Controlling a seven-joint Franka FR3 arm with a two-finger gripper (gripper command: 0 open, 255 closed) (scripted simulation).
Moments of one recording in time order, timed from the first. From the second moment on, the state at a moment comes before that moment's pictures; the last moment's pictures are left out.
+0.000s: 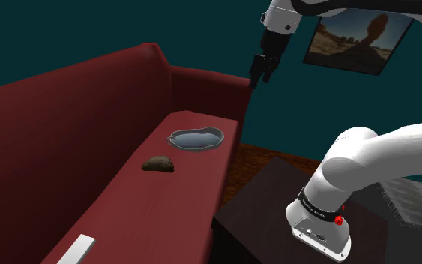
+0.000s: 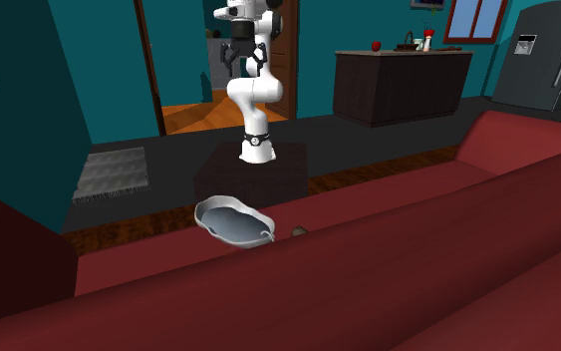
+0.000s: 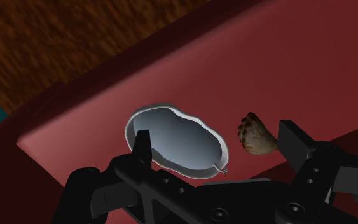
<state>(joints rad) -0.02 -0.81 0.05 -2.40 0.03 1.68 -0.06</state>
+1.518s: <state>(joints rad) 0.02 -0.04 0.22 -2.21 0.00 2.09 0.11</state>
